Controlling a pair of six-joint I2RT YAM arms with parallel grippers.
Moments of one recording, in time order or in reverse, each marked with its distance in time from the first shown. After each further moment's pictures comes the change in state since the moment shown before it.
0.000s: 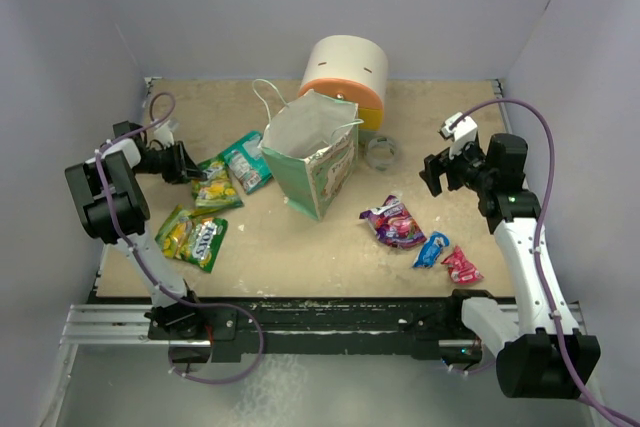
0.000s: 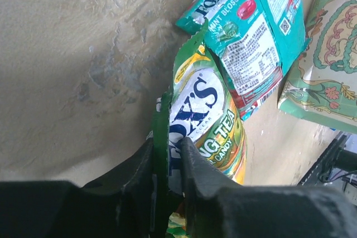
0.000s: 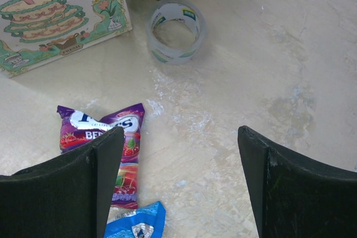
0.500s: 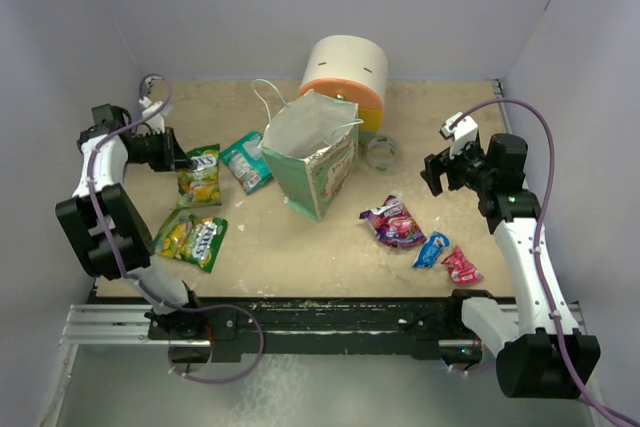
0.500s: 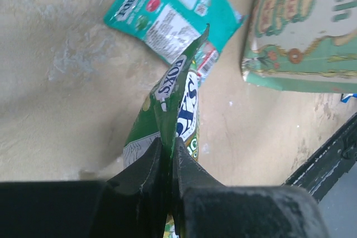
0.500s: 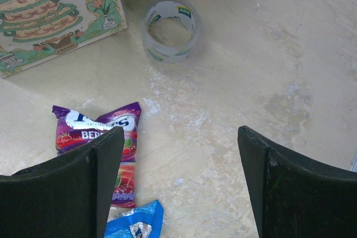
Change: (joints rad) left arm 0.000 -0.271 0.019 -0.211 -0.001 0.168; right arm 0.000 0.000 0.000 0.000 0.019 0.000
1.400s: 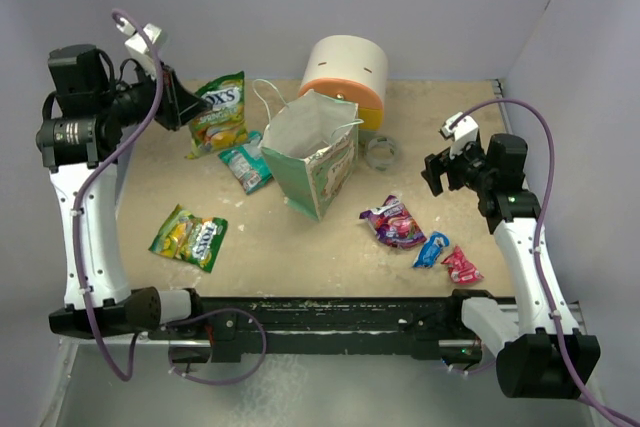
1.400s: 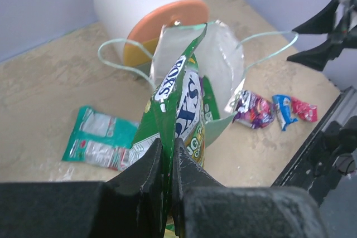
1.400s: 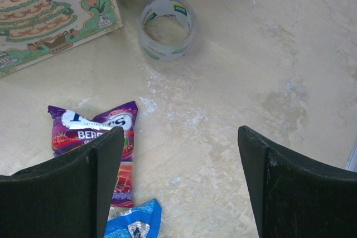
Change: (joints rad) left arm -0.246 -0.433 0.476 -0.135 0.048 -0.236; right arm 0.000 0.000 -0.002 0.000 0.010 0.000
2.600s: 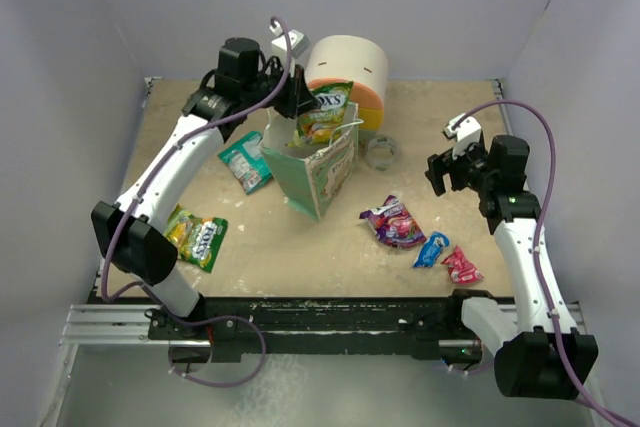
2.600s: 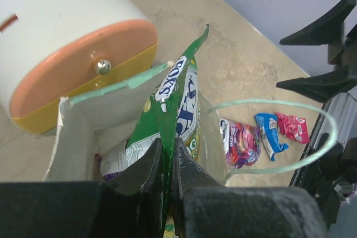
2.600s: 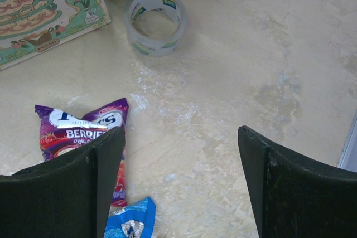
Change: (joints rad) left arm -0.595 0.361 -0.023 0.486 -0.344 -0.254; right arm -0.024 0.000 -0.018 0.014 0.023 -0.007
